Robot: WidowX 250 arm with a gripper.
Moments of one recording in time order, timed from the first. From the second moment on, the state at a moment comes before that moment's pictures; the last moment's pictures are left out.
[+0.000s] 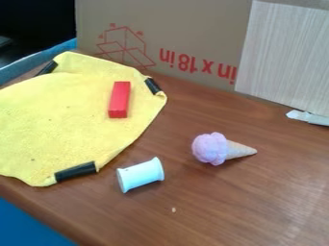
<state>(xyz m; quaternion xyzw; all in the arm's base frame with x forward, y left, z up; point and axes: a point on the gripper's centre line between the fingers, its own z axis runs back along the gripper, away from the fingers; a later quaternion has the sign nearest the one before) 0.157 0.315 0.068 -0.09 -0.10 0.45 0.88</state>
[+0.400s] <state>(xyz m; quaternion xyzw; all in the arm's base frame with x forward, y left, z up) 0.164 0.306 0.093 0.04 -0.09 0.45 0.89</state>
